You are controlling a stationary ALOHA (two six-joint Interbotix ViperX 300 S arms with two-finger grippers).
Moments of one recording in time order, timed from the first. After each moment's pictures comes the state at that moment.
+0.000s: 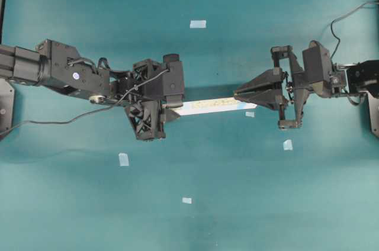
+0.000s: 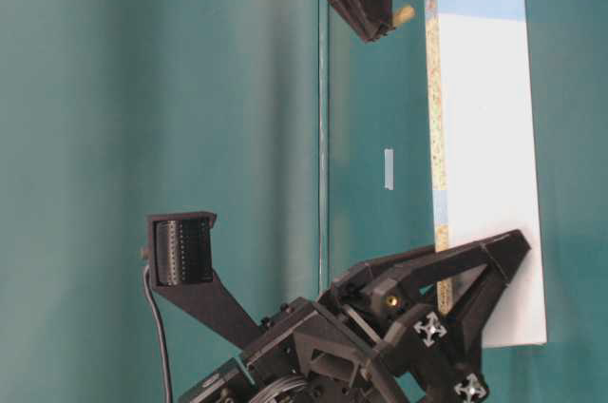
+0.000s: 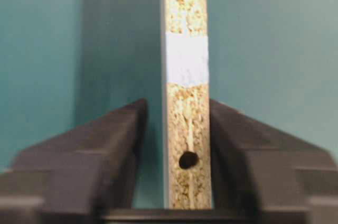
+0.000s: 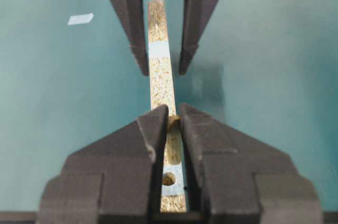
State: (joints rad) left arm 0.02 0.18 0.64 -0.07 0.08 0.00; right arm -0.21 0.15 1.17 -0.28 -1.26 0.28
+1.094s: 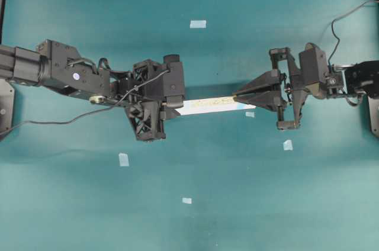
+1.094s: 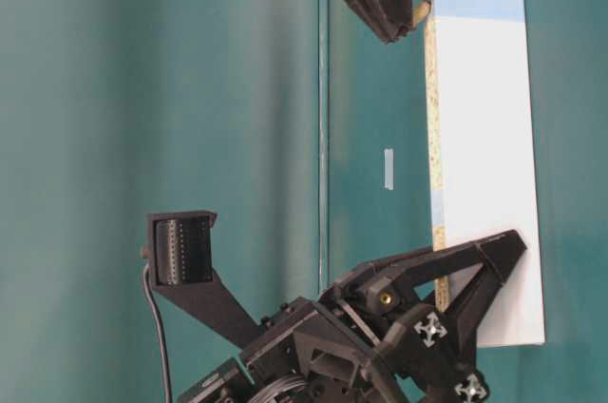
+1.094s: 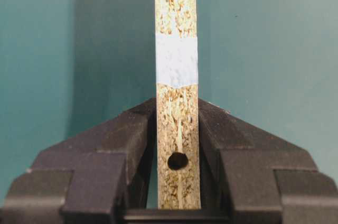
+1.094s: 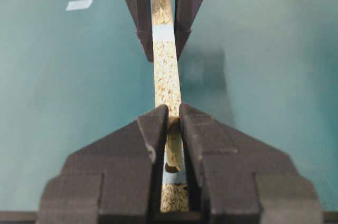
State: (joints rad) left arm 0.02 0.18 0.63 -0.07 0.08 0.00; right arm -0.21 0.19 1.16 -0.28 -1.27 0.27
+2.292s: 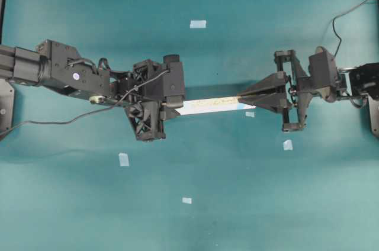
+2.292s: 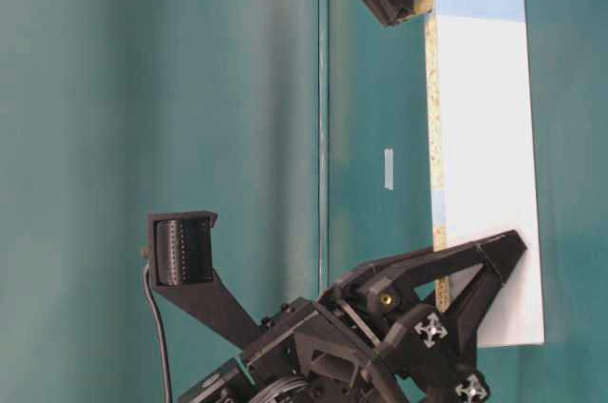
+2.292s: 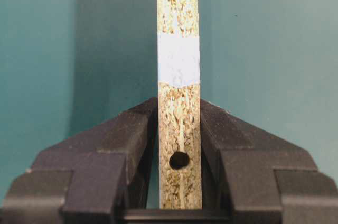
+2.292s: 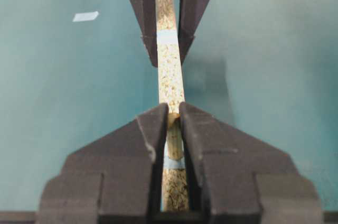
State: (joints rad) left arm 0.02 0.18 0.64 -0.07 0.08 0.00; right arm -0.21 0.22 1.20 -0.28 -1.25 0.25
